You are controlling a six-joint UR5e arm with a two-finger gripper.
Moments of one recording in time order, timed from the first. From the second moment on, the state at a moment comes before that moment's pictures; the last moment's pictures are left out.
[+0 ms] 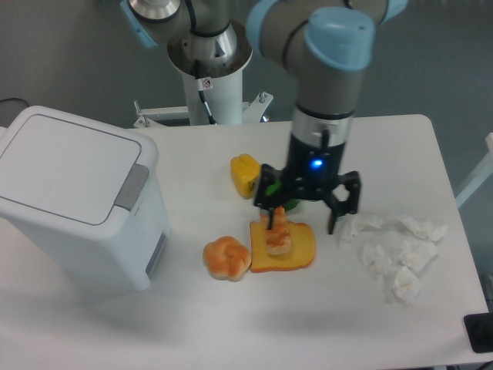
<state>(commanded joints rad) 2.48 -1.80 -1.45 -1.11 1.28 0.43</state>
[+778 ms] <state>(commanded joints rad) 2.47 -1.76 -1.50 -1.13 1.11 0.29</state>
